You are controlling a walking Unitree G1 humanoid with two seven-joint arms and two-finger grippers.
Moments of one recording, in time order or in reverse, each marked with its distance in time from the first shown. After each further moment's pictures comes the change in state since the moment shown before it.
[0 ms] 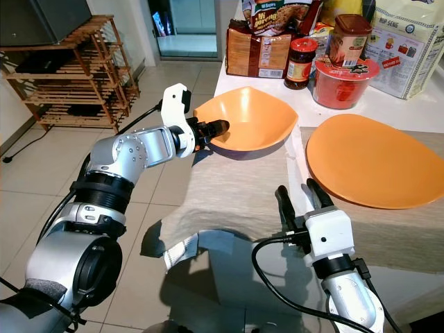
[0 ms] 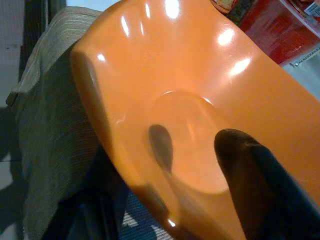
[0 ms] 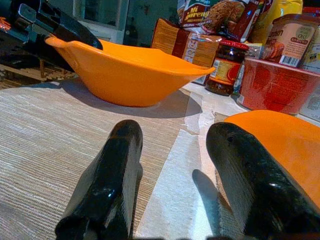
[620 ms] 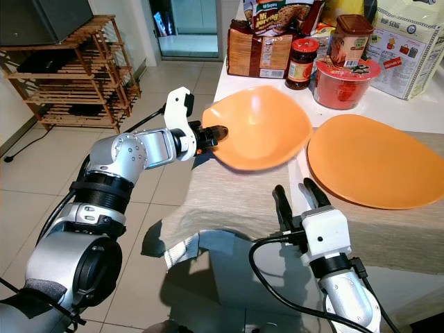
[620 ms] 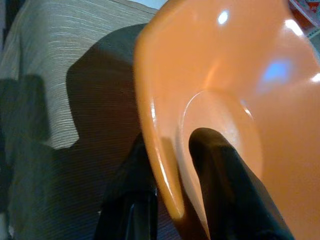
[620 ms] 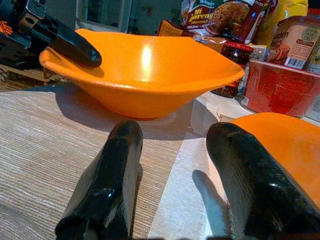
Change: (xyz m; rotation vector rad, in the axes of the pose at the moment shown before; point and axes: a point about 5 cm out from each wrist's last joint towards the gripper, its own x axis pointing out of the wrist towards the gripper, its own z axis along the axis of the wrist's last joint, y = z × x) left arm -0.001 -0.003 -0.005 -0.024 0.055 -0.041; right arm 0.002 0.003 0.000 0.002 -0.003 0.006
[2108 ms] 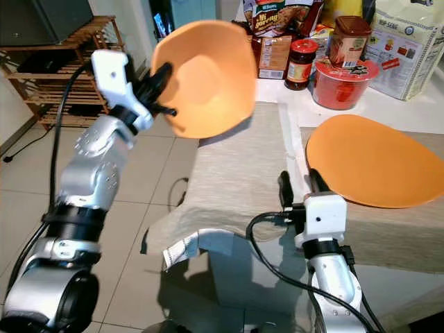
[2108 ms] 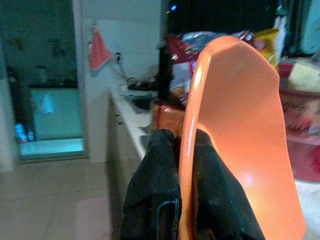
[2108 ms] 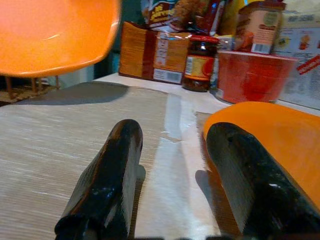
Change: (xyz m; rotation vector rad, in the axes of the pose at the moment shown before) left arm -0.065 0.028 0.042 0.551 -0.727 0.140; right arm 0.024 0.000 -0.009 0.102 0.001 -0.166
